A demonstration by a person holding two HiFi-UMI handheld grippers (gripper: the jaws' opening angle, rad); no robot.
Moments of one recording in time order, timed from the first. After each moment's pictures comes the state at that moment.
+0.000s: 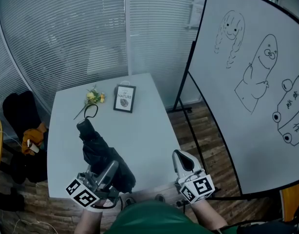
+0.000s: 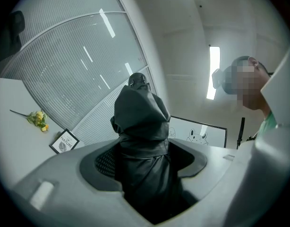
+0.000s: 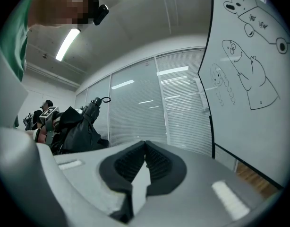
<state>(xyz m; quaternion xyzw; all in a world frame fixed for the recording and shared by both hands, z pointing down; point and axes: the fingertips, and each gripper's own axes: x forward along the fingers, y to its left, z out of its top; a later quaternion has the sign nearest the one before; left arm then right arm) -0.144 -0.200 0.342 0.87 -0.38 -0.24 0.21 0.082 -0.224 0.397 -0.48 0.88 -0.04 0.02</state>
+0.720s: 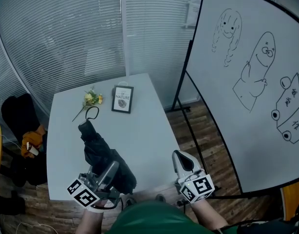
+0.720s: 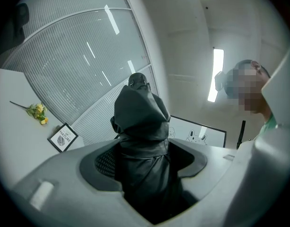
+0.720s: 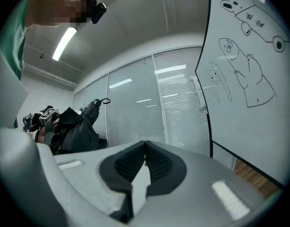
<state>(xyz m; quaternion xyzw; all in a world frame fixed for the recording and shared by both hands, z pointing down) -0.139 -0.206 0.352 0.87 -0.37 -0.24 0.24 0.087 -0.225 0.403 -0.49 0.87 -0.06 0.01</state>
